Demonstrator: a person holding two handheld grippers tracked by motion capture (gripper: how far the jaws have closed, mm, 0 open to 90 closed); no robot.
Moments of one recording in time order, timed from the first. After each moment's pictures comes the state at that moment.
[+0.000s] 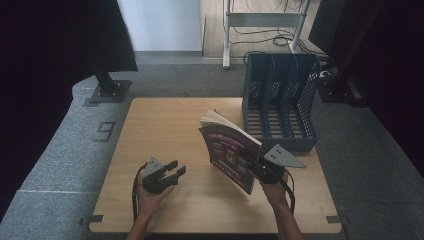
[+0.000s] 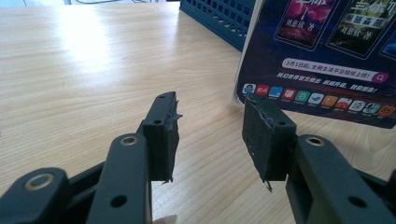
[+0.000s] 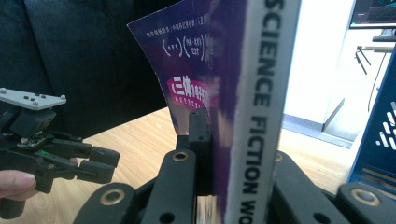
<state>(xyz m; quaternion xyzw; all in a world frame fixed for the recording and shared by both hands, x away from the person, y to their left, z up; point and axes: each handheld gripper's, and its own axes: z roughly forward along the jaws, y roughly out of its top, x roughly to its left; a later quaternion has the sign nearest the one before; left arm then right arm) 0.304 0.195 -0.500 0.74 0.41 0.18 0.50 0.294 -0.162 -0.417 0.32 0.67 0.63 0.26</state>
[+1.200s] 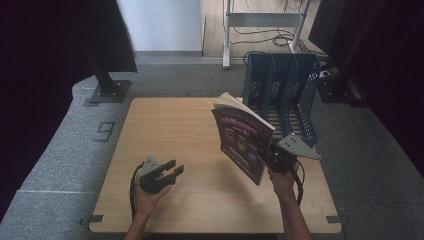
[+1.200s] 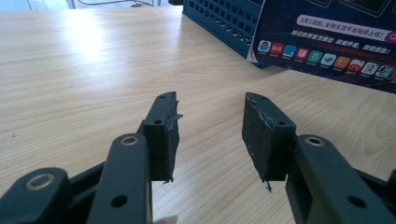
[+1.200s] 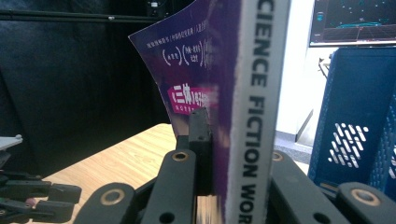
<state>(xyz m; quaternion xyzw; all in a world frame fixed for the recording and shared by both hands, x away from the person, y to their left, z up) 0.302 0.202 -0.492 0.74 0.41 0.17 0.51 0.306 -0.183 -0.387 0.35 0.62 0.63 0.29</state>
